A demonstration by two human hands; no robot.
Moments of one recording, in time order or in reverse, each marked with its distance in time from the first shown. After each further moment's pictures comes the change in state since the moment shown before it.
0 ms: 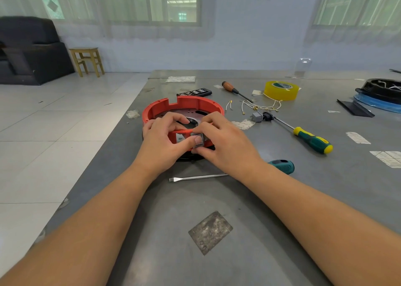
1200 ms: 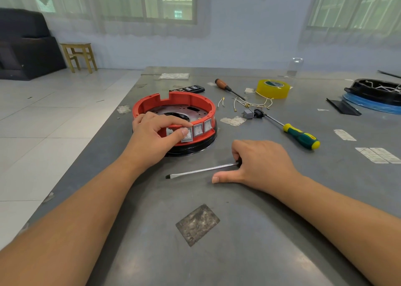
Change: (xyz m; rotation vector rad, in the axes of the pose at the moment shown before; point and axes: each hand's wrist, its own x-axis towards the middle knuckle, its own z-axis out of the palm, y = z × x) left_hand -0.002 0.008 -0.004 0.077 -0.086 0.002; right_hand -0.059 0.028 -0.052 -0.381 -0.418 0.273
